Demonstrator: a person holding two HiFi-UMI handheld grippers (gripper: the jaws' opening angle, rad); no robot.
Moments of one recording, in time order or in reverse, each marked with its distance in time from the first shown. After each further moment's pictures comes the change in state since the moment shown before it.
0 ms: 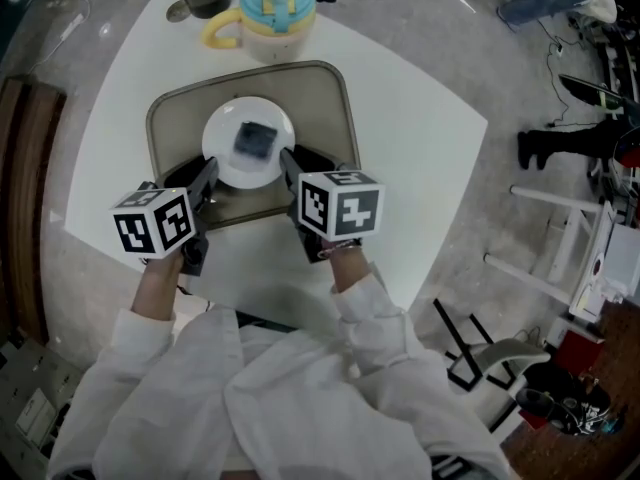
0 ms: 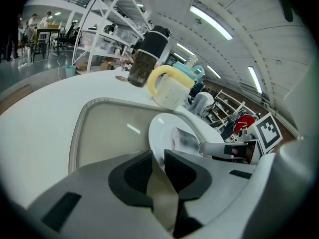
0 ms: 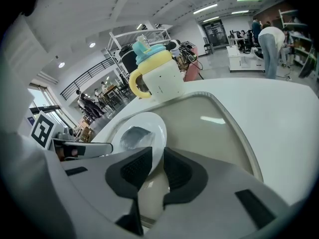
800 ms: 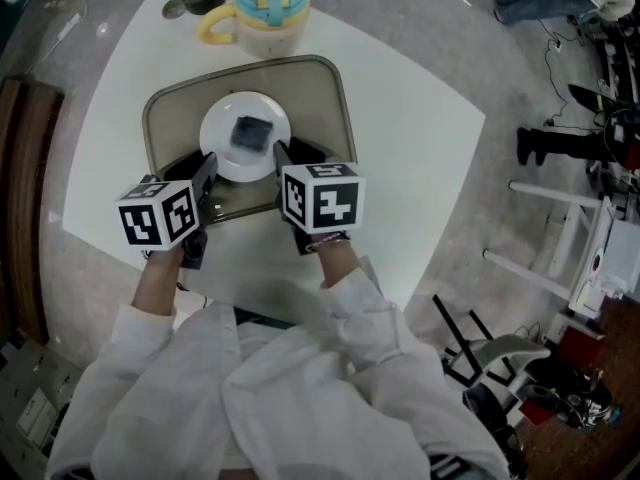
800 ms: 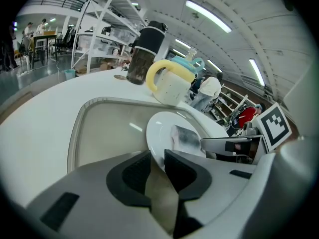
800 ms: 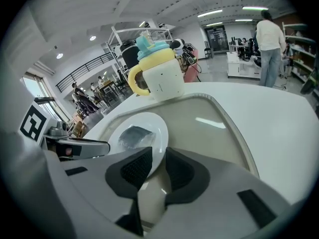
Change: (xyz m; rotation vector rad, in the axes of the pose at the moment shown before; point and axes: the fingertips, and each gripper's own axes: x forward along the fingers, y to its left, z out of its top) left arm 0.005 -0.001 -0.005 0.045 0.027 0.049; right arm 0.005 -0.002 -0.001 -0.053 0.000 -0.081
